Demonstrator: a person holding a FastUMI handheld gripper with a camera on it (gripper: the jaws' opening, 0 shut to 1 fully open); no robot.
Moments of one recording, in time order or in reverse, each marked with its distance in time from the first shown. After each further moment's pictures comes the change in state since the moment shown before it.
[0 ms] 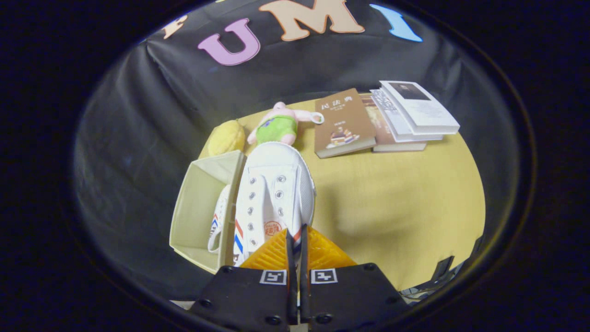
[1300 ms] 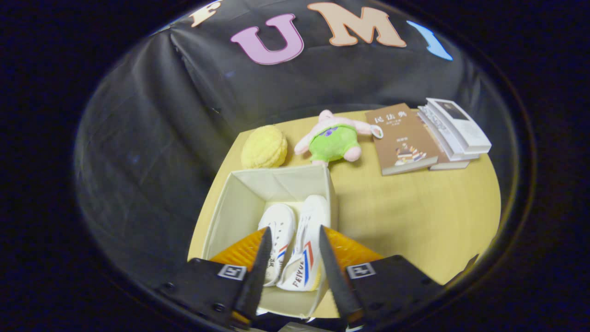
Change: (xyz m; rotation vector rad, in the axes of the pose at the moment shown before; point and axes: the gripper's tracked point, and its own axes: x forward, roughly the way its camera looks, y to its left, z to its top) arm 0.055 0.132 0.020 -0.079 -0.122 0.019
